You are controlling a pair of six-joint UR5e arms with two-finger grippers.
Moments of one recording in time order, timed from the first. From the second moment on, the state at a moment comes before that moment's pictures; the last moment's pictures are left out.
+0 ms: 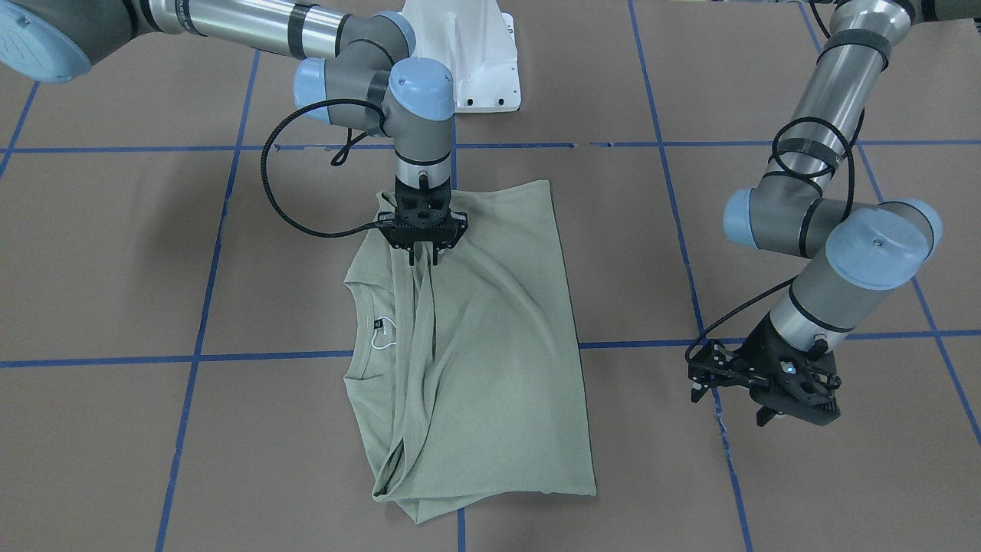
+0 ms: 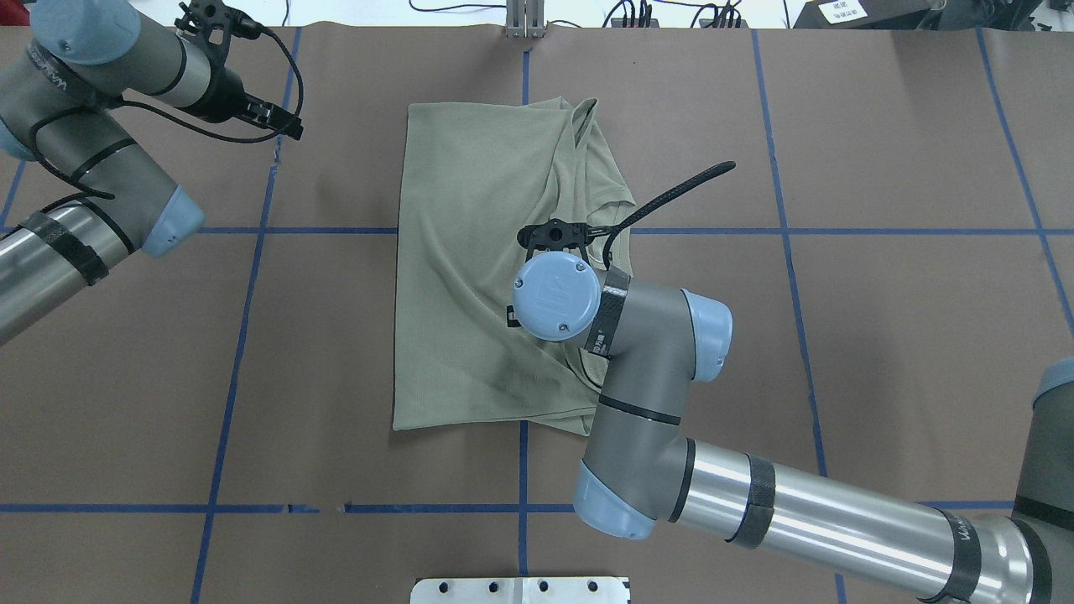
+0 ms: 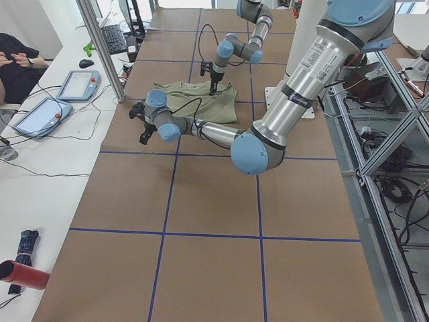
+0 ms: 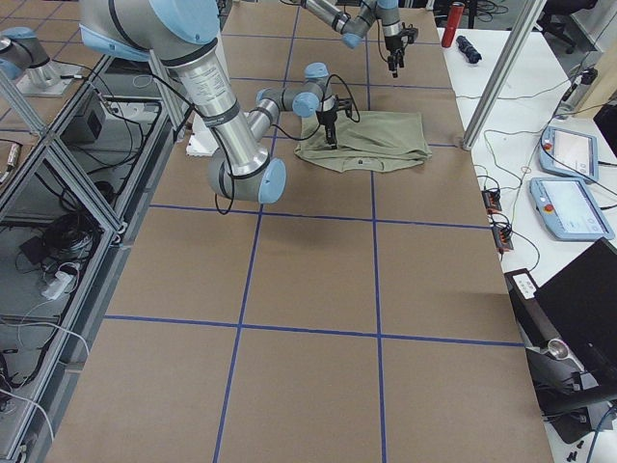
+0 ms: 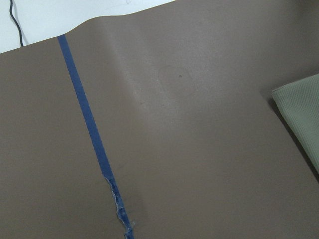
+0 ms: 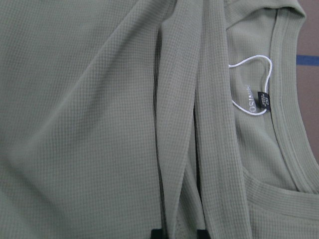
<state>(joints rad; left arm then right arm) -0.99 -2.17 -1.15 -2.32 -2.05 -0.58 0.41 -0.82 1.51 -1.52 1.58 1.25</state>
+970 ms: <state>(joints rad) -0.99 -2.17 -1.15 -2.32 -2.05 -0.58 0.46 -0.94 1.63 -1.53 1.59 1.22</state>
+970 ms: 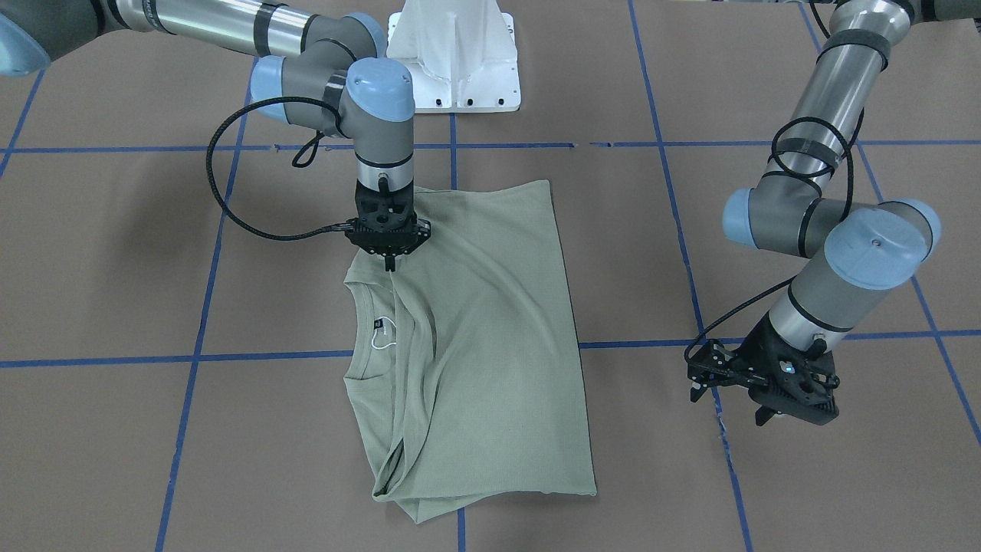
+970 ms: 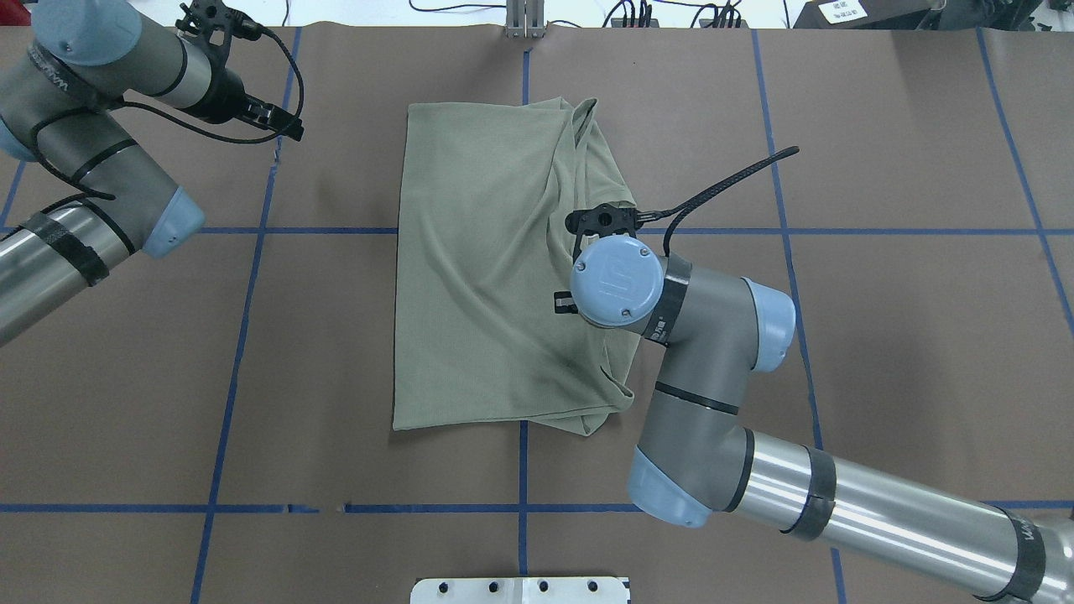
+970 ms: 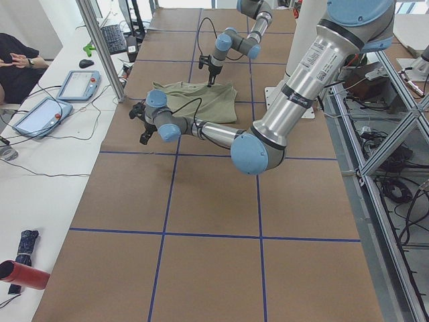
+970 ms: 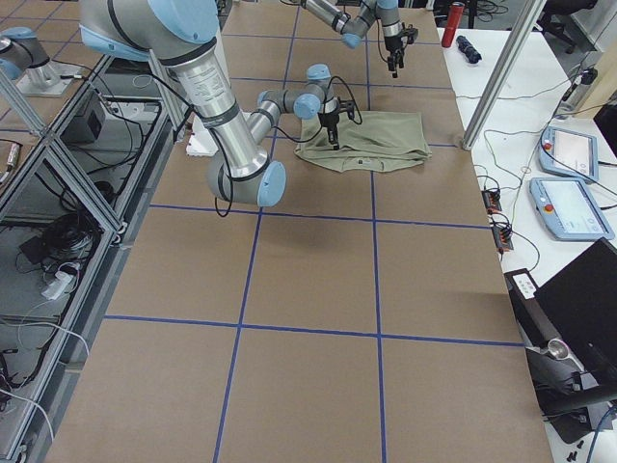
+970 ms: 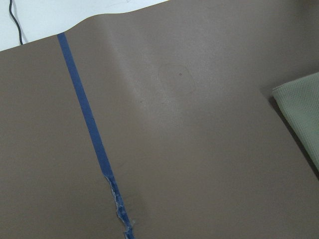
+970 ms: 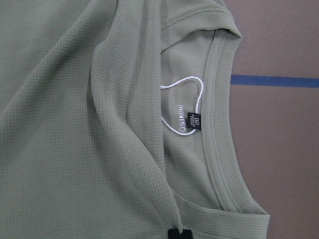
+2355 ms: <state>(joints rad) -0.86 -2.03 -1.48 -2.32 -2.04 -0.95 0.51 -1.09 1.72 -1.26 1.67 1.32</state>
